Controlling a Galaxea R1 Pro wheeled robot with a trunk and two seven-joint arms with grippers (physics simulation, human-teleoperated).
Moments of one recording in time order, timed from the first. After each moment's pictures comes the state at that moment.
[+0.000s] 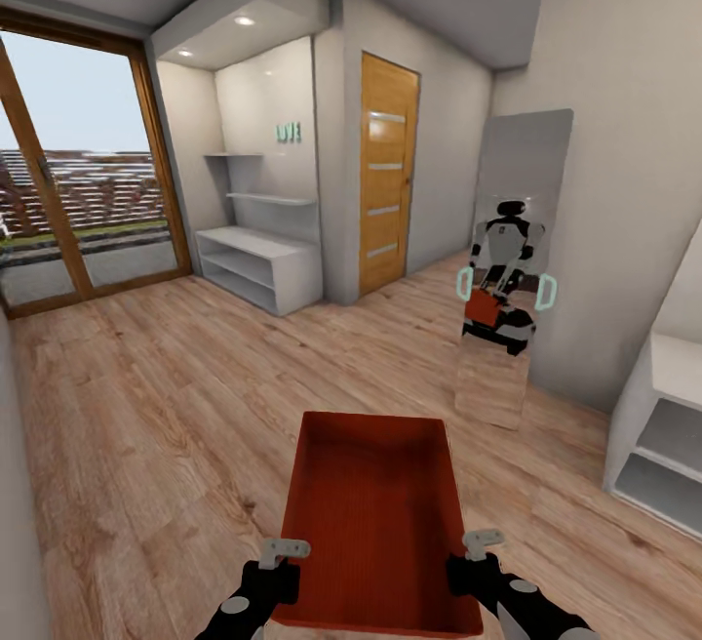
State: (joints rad) left arm -0.32 -0.05 -0.38 -0.65 0.26 0.09 0.14; right arm -0.56 -0.03 -0.05 -0.14 0.08 -0.12 0.23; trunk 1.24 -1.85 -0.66
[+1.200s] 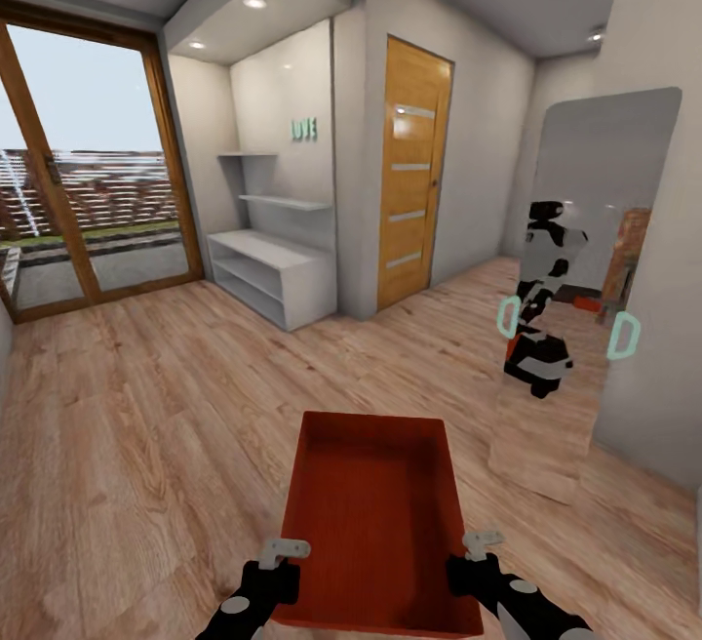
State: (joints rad) left arm -0.32 -0.05 -0.38 -0.65 0.26 0.09 0.14; right arm -0.56 -0.03 -0.05 -0.14 0.09 -0.12 0.23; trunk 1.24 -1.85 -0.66
